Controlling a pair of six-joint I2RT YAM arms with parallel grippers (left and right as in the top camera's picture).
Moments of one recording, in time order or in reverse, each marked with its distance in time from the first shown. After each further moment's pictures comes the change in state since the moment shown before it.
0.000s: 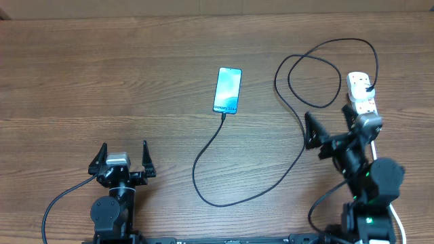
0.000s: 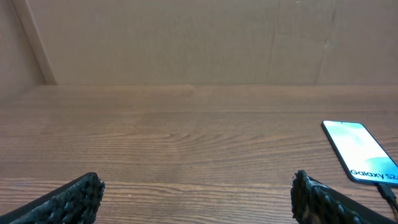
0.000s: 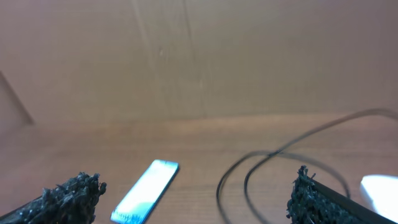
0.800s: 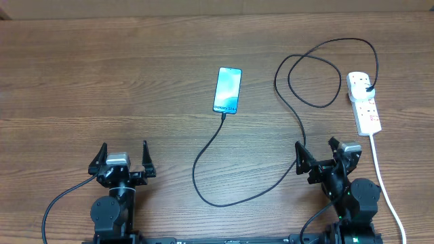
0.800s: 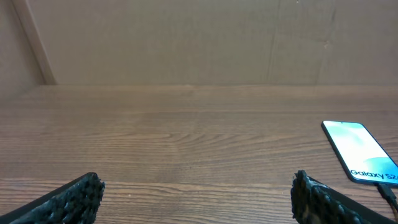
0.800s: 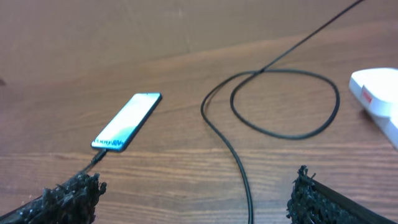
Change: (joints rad) left arm 0.000 0.000 0.000 0.000 0.000 0.000; right arm 0.027 -0.334 -0.257 -0.232 0.076 -0.001
